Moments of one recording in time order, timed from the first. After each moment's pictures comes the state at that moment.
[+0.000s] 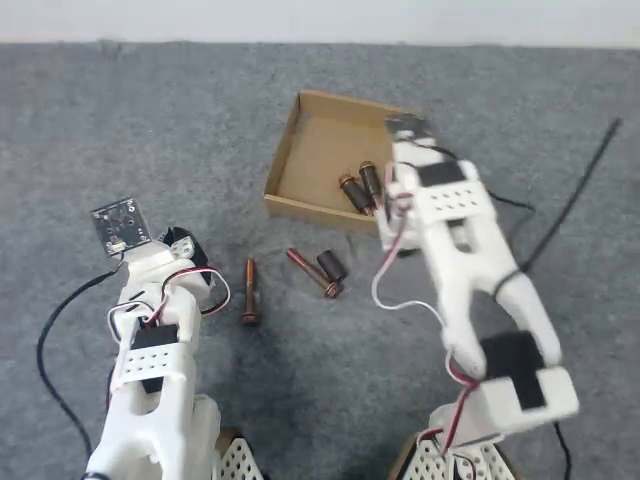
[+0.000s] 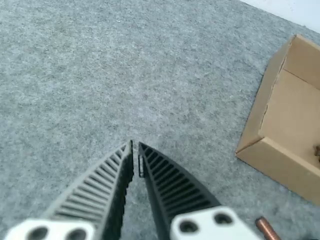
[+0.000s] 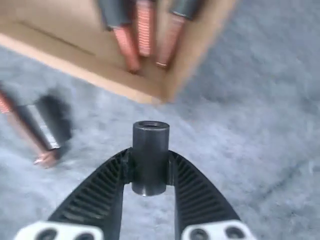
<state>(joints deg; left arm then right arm) -15.7 -44.7 87.3 5.0 18.8 -15.0 1.0 17.2 70.2 -1.8</state>
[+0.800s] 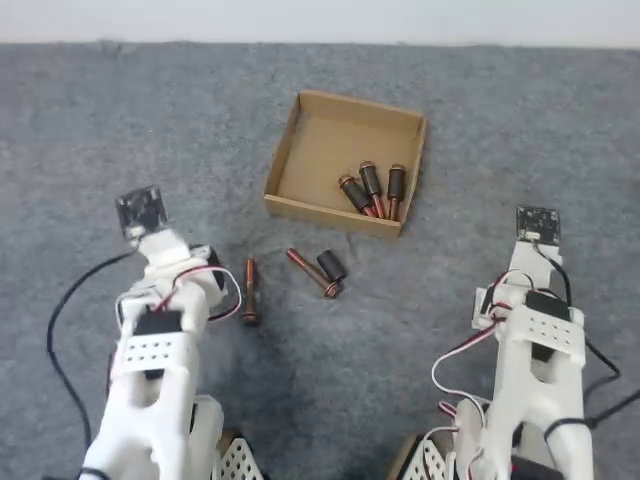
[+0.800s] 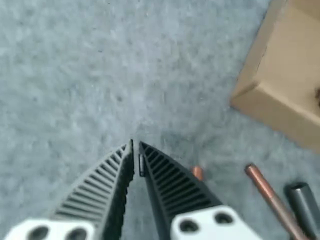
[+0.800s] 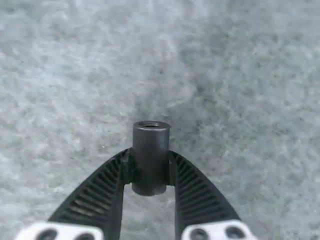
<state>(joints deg) -11.5 -44.7 80.2 25.1 18.8 15.5 -34.8 68.0 46.8 9.3</state>
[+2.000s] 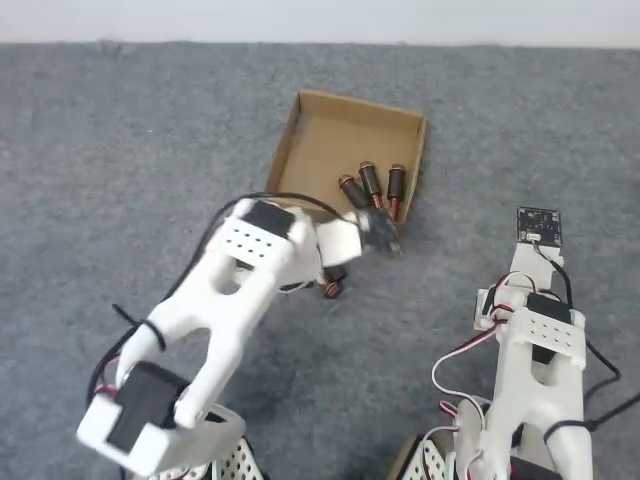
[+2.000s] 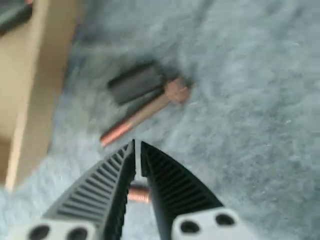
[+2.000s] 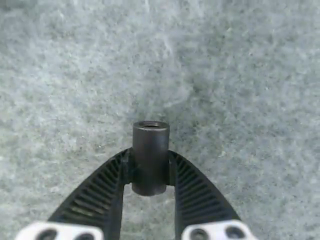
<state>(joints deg) 19.7 -6.4 32.0 69.1 -51.8 15.9 -35.2 68.1 46.3 10.2</state>
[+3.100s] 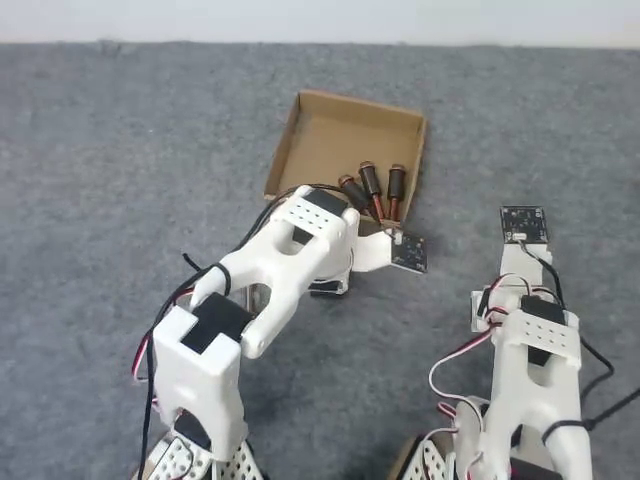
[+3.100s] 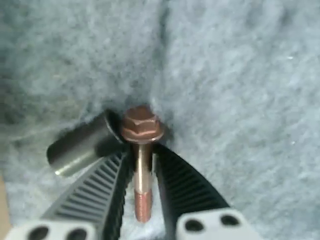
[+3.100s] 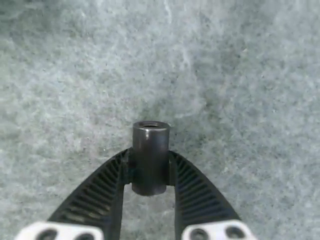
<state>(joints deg) 24.5 22.2 13.1 74.1 -57.7 14.3 -35.3 69.8 42.6 15.9</state>
